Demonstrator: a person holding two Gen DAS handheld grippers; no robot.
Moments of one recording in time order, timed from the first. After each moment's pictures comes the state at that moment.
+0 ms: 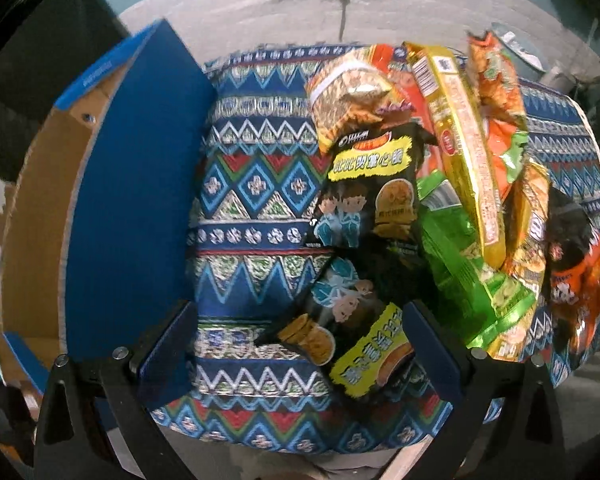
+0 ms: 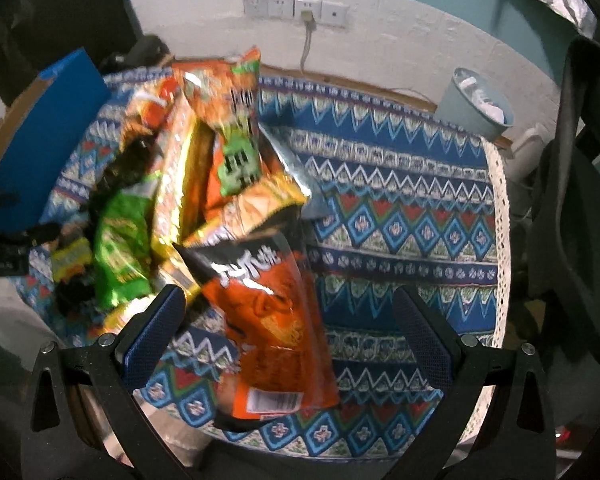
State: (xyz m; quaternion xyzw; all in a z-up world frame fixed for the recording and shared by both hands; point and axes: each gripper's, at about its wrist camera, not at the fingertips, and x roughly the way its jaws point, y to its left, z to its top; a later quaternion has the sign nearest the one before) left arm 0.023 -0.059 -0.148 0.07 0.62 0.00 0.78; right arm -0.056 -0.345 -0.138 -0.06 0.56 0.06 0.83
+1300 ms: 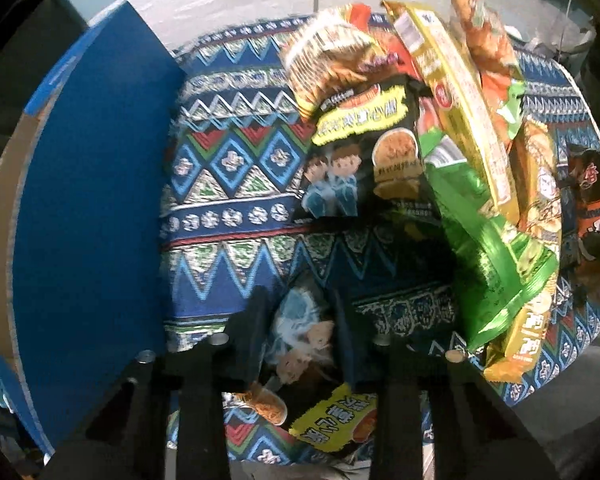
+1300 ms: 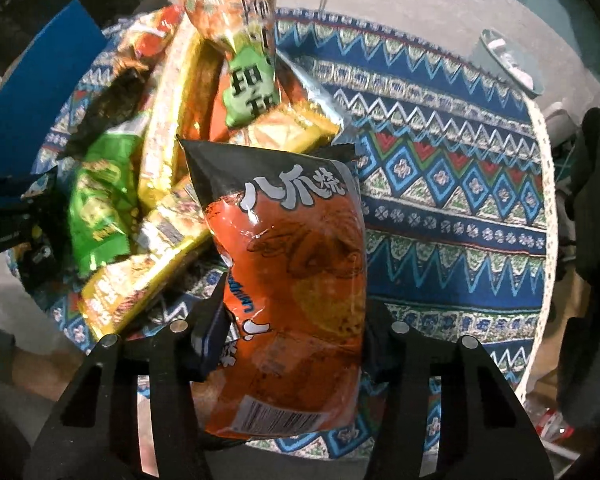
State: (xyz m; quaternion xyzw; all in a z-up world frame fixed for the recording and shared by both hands) left arm 0.027 -0.060 -0.177 0.10 0.62 -0.05 0.78; right arm -0.056 -0.338 -0.176 -0.05 0.60 0.08 0.79
